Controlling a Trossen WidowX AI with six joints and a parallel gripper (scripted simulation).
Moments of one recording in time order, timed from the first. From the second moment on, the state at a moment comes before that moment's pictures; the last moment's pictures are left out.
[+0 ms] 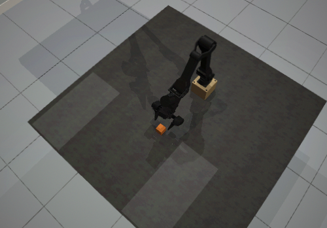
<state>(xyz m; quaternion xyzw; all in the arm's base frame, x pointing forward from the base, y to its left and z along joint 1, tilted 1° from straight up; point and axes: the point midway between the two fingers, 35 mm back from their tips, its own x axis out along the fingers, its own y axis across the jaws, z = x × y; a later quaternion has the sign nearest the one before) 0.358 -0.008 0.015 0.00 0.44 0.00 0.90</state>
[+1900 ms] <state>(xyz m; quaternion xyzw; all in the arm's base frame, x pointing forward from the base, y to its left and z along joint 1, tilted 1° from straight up) 0.387 -0.008 -0.010 -0.01 0.70 0.00 0.72</state>
